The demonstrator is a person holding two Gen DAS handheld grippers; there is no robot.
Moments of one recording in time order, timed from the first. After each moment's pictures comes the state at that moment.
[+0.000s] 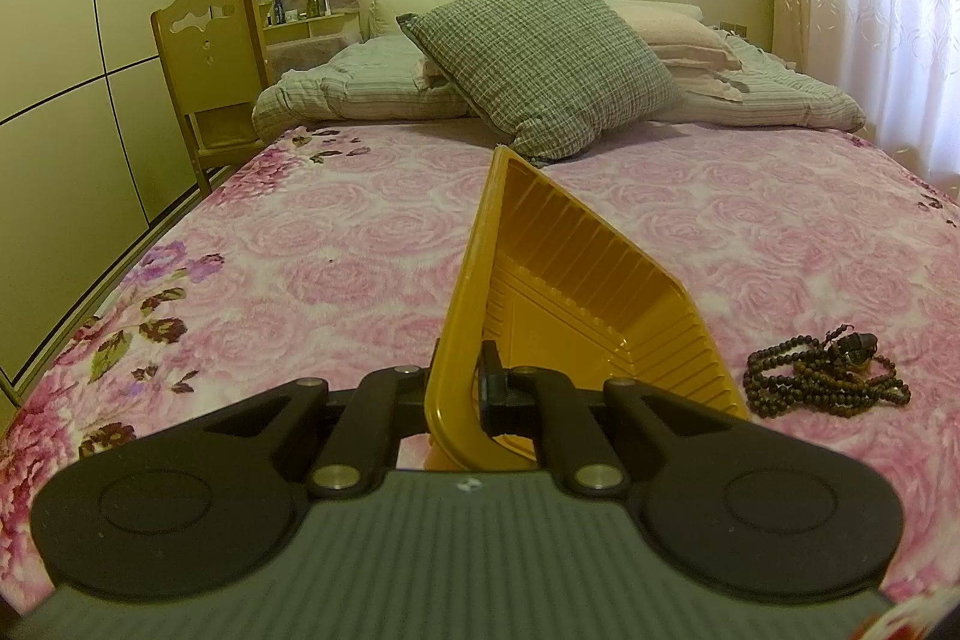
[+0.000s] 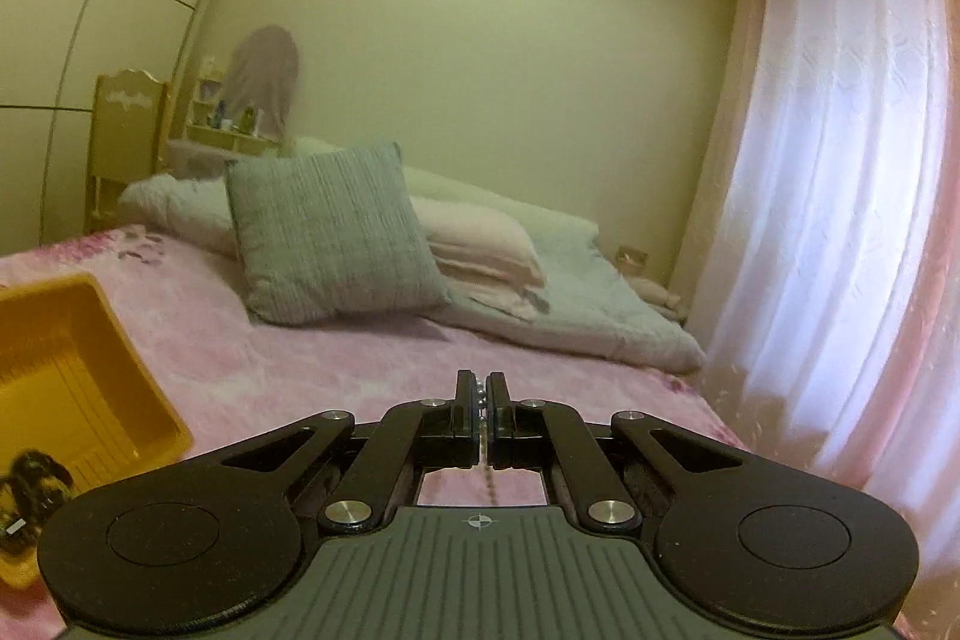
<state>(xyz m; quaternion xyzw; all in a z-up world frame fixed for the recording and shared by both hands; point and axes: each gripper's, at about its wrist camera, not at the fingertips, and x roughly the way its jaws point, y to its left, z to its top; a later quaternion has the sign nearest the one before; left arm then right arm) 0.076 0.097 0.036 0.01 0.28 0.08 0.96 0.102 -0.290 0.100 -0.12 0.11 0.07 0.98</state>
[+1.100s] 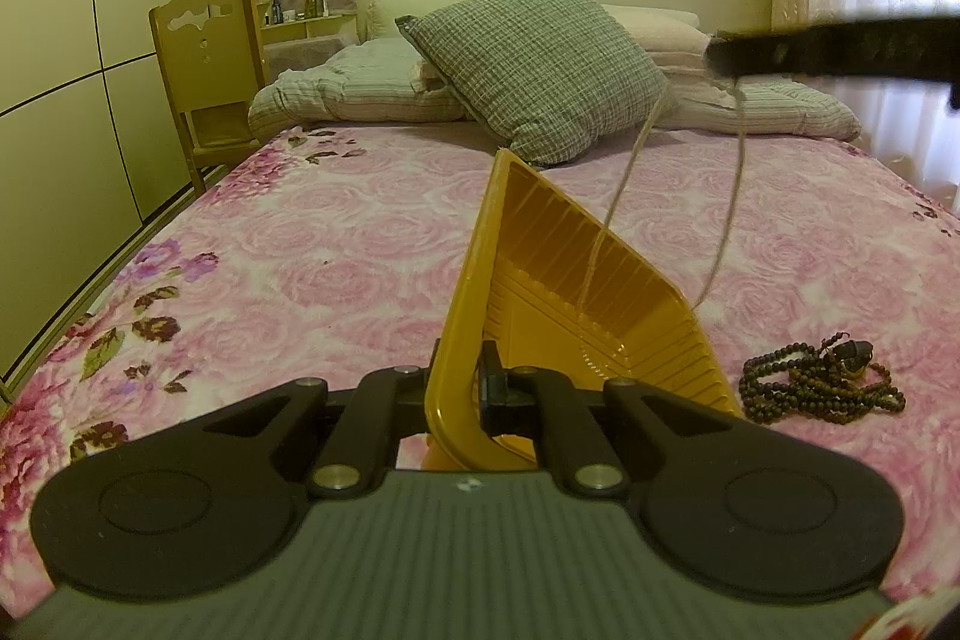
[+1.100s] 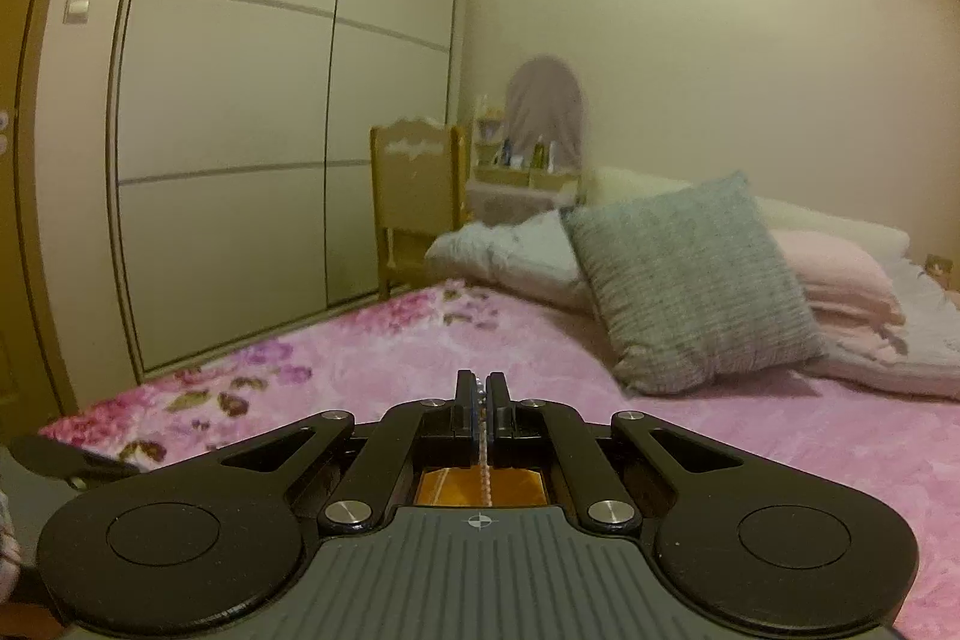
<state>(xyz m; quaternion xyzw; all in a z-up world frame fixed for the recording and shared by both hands) 0.078 0.093 0.037 0.00 0.28 0.07 0.96 0.147 -0.083 0.108 -0.06 0.14 0.37 0.92</state>
